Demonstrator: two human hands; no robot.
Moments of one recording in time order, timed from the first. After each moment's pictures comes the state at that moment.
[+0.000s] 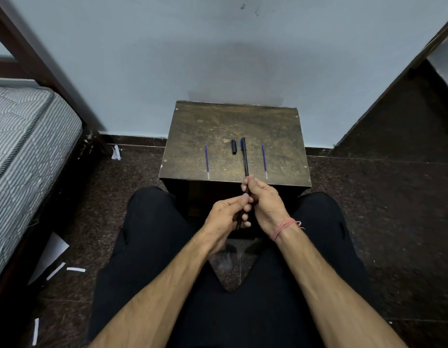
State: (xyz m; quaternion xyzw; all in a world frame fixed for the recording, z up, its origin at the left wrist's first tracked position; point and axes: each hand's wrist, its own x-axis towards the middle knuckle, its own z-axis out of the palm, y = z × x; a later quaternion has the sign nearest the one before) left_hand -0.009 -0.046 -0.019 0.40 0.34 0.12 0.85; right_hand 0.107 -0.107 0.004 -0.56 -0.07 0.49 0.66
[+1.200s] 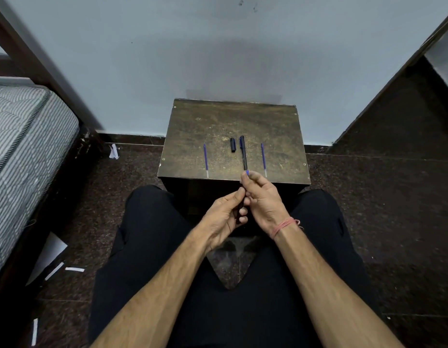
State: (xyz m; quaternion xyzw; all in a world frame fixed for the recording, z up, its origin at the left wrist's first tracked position) left_hand -0.011 -0.041 -0.009 0.31 0.28 0.11 0.90; right_hand 0.107 -0.104 -0.004 -0.49 -0.06 0.49 0.71
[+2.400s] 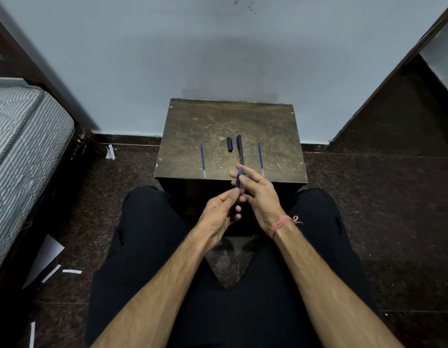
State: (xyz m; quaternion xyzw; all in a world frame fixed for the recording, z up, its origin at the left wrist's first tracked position) left_hand -0.009 -0.039 -0.027 0.36 0.35 0.15 0.85; right_hand 0.116 -0.102 -0.013 -0.54 -0.11 0.47 0.69
